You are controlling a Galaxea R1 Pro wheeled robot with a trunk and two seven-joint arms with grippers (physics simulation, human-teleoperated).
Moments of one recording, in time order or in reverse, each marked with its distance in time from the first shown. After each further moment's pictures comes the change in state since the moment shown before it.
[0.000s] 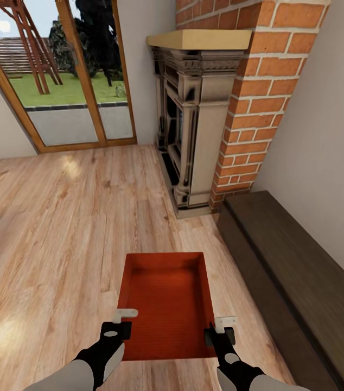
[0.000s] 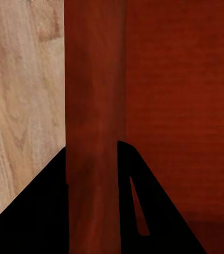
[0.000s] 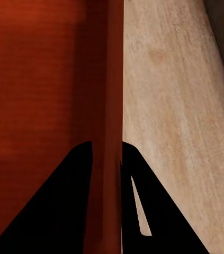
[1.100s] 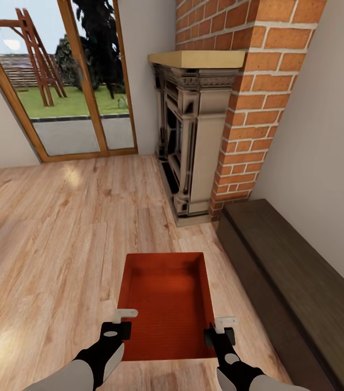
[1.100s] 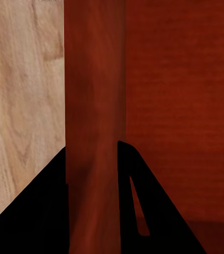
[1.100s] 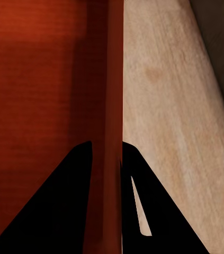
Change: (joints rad) left arm 0.000 0.001 0.007 0.001 -0.009 0.001 -0.005; right arm 0.000 0.001 0.008 0.002 -0.013 -0.001 0.001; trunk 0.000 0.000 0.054
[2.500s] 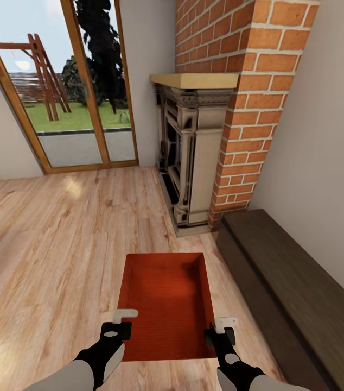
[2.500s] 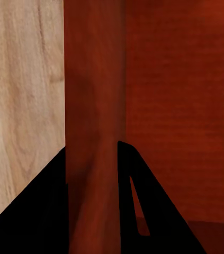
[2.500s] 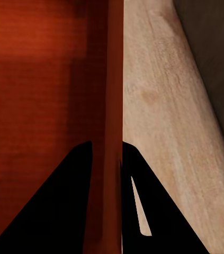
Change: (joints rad) left arm 0.000 -0.002 -0.004 0.001 0.004 0.000 0.005; right arm 0.000 -0.001 -0.002 0.000 0.002 0.001 0.002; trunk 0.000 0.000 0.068
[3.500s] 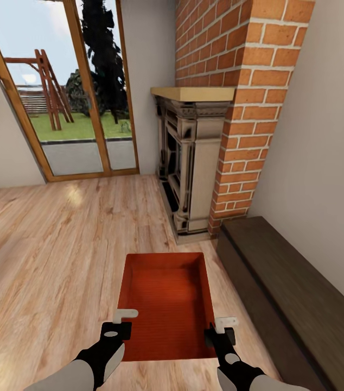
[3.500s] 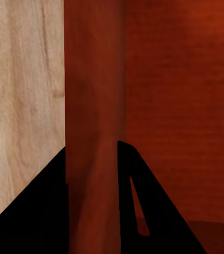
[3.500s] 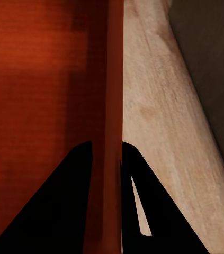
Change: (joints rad) left arm 0.000 -0.001 0.002 0.000 -0.002 0.000 0.000; right arm 0.000 -0.001 -0.001 -0.001 0.003 0.001 0.000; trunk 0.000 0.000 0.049
